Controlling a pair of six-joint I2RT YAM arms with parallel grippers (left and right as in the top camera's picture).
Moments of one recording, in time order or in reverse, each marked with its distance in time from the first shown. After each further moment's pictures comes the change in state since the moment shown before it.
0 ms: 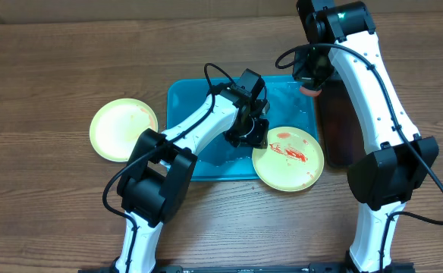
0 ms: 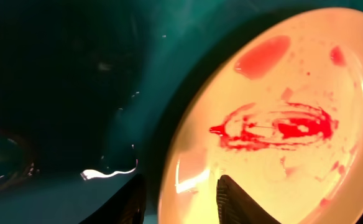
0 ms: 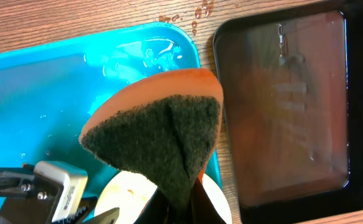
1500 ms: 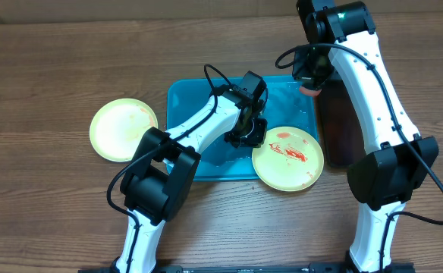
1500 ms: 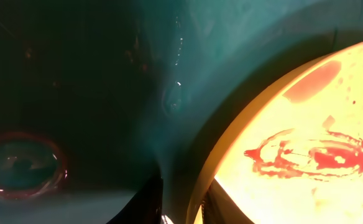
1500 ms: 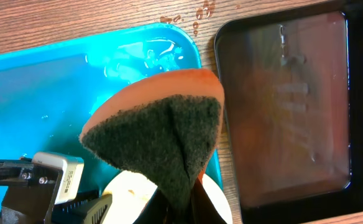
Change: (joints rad) left arm -0.011 0.023 0.001 0.015 -0.080 -0.077; right arm 0.000 0.000 0.000 0.003 -0.003 0.000
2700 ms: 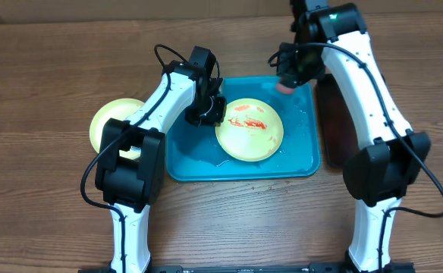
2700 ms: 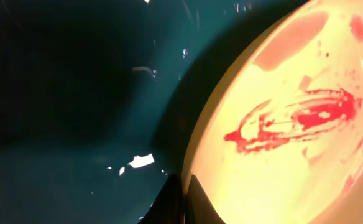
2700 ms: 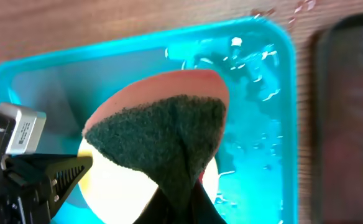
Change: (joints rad) left arm 0.256 0.001 0.079 -0.138 -0.019 0.236; right arm 0.020 0.040 0.000 0.101 -0.241 0.000
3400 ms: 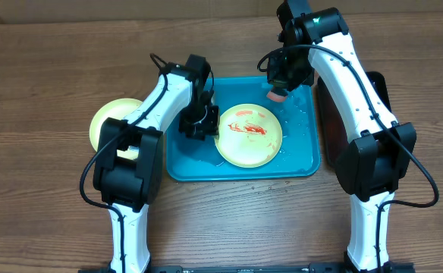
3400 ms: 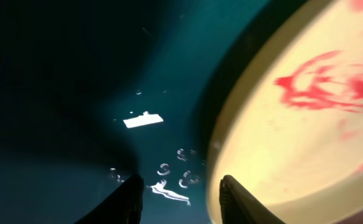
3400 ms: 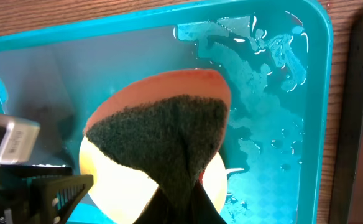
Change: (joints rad) left arm 0.019 0.000 -0.046 -0.121 0.001 -0.091; right arm 0.026 0.060 0.000 -0.008 -0.024 -0.004
